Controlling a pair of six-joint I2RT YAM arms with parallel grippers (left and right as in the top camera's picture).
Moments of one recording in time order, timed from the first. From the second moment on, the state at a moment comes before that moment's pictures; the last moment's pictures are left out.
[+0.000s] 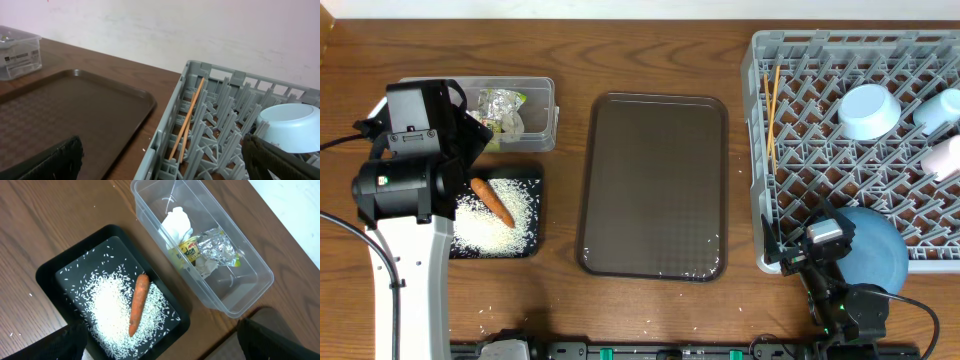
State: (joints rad) left arm 0.11 1.26 1.41 -1.12 -0.32 -0.78; right arm 0.07 0.02 0.01 -0.05 -0.23 -0.13
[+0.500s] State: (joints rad) left arm 0.11 1.26 1.41 -1.13 -0.32 -0.78; right arm 0.07 0.02 0.01 -0.05 -0.23 -0.13
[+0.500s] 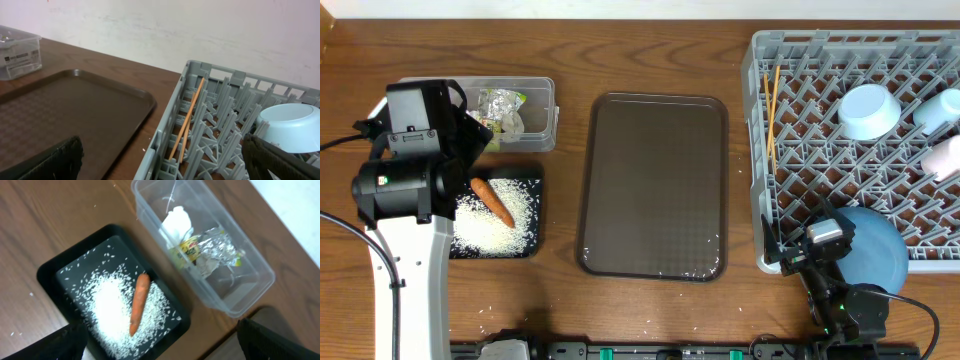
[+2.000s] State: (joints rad) left arm 0.11 0.09 0.02 -0.12 -0.03 -0.44; right arm 0.07 0.01 0.01 -0.05 -0.22 -0.14
